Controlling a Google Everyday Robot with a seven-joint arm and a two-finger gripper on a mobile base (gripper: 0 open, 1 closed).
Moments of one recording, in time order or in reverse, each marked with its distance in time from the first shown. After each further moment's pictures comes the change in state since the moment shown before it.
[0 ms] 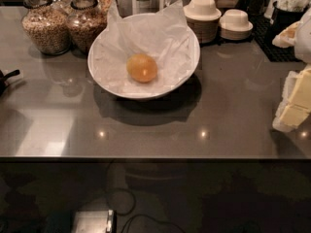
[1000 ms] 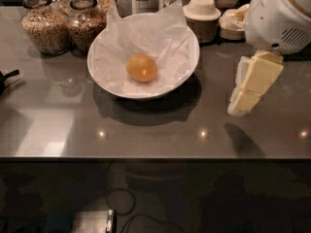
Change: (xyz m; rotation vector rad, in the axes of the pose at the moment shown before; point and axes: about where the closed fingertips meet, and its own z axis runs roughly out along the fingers) arm -0.087 -0.002 0.001 0.022 -0.160 -0.178
